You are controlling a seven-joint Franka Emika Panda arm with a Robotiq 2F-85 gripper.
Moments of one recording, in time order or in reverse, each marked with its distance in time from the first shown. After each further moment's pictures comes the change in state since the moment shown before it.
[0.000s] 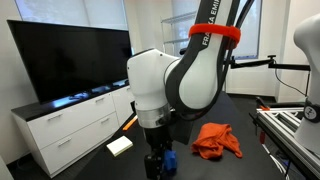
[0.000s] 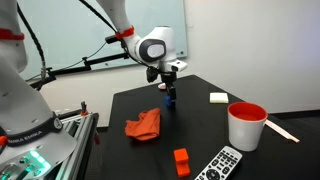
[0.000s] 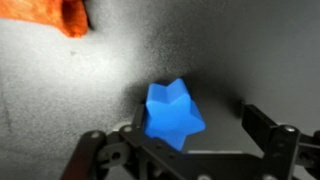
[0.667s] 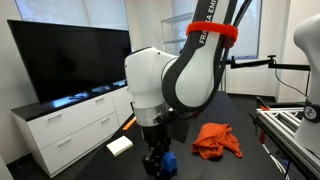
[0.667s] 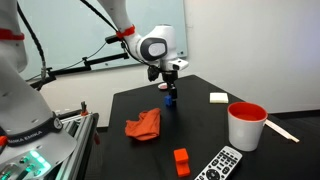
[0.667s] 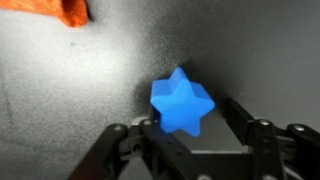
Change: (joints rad) arm 0.000 0.000 -0.004 0.015 0.000 -0.010 0.000
